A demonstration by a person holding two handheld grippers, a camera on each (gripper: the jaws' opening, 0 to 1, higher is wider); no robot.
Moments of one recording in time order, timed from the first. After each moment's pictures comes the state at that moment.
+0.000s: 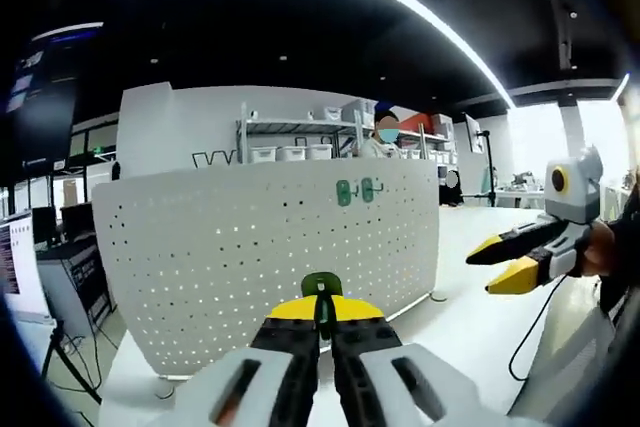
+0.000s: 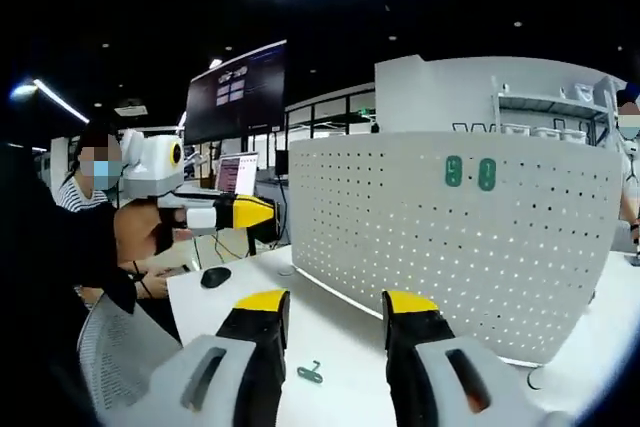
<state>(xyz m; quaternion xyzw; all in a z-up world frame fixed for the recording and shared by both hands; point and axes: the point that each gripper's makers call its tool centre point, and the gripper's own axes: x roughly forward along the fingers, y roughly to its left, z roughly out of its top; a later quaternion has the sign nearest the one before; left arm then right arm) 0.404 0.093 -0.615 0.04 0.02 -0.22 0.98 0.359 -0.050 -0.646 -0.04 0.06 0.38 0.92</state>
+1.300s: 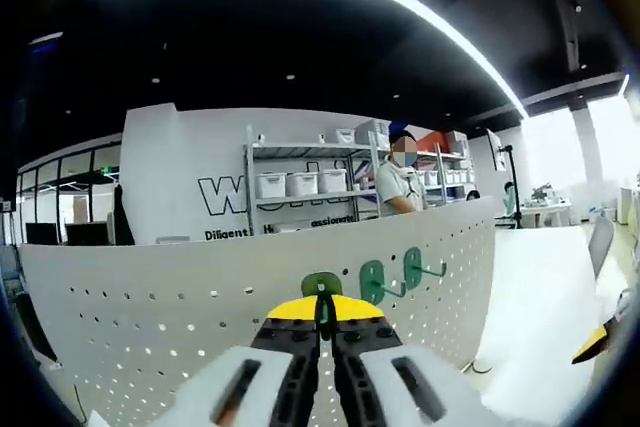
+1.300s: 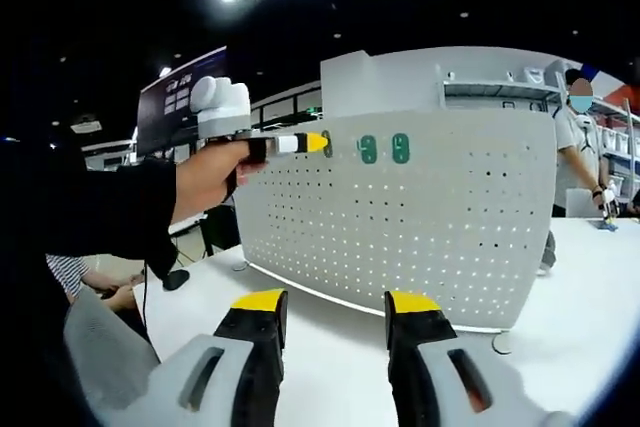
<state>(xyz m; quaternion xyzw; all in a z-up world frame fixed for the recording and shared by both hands) 0.565 0.015 -0.556 0.06 -0.04 -0.17 0.98 0.377 -0.120 -0.672 0.00 0.09 0.29 0.95</state>
